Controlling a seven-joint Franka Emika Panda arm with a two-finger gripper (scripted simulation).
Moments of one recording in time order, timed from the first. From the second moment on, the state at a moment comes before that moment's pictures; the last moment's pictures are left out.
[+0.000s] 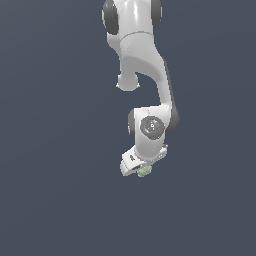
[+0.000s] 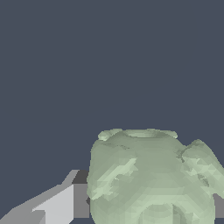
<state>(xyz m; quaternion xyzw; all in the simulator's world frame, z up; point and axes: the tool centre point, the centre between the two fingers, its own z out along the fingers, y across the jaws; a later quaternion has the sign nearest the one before) 0.077 0.066 0.045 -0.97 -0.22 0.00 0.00</state>
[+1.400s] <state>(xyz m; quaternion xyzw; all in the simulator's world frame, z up) -0.054 0.000 0.162 -0.97 -0.22 0.00 0.00</state>
